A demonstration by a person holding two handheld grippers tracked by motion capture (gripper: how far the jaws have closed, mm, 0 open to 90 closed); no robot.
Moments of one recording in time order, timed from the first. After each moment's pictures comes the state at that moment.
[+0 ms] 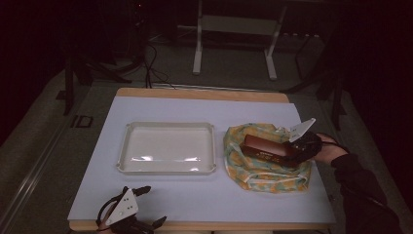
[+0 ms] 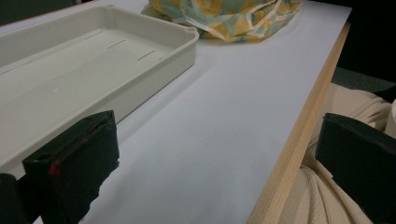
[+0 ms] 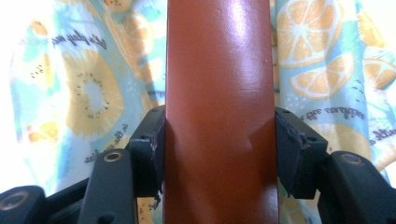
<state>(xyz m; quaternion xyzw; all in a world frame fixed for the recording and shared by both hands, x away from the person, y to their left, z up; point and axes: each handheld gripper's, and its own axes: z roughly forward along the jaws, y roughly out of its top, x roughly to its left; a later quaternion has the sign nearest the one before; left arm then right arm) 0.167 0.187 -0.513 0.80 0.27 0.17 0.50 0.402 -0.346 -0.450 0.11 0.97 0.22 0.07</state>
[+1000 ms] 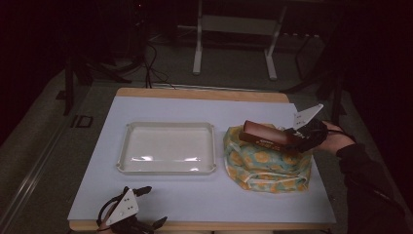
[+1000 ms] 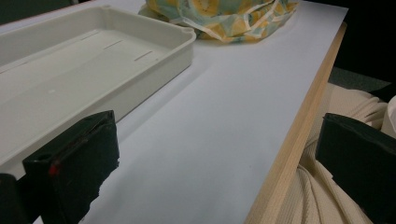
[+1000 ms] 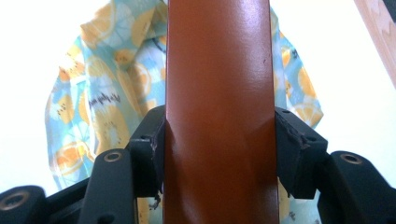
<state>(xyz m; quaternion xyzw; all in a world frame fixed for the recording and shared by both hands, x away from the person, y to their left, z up) 0.167 0.186 -0.512 0.81 0.26 0.16 0.51 0.403 -0.333 -0.392 0.10 0.96 0.24 0.10</state>
